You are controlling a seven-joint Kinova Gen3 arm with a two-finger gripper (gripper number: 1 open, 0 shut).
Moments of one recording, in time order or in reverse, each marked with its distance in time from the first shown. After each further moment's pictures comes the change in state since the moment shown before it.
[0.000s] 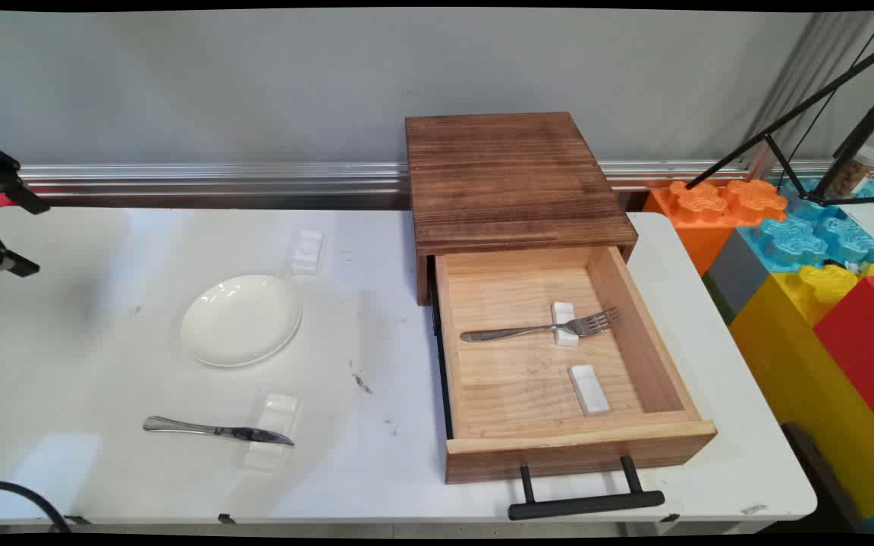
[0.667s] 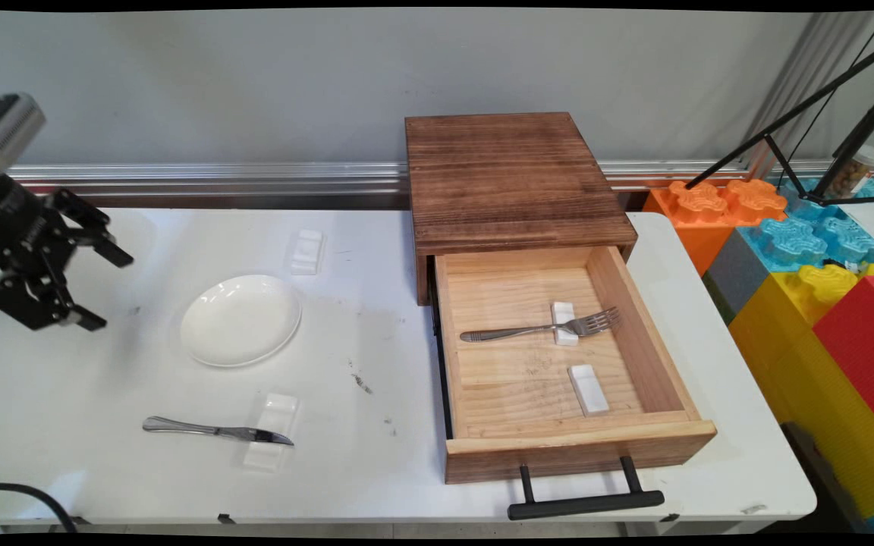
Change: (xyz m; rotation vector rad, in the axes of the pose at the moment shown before) arm 0.029 0.025 0.052 -0.194 0.146 0.152
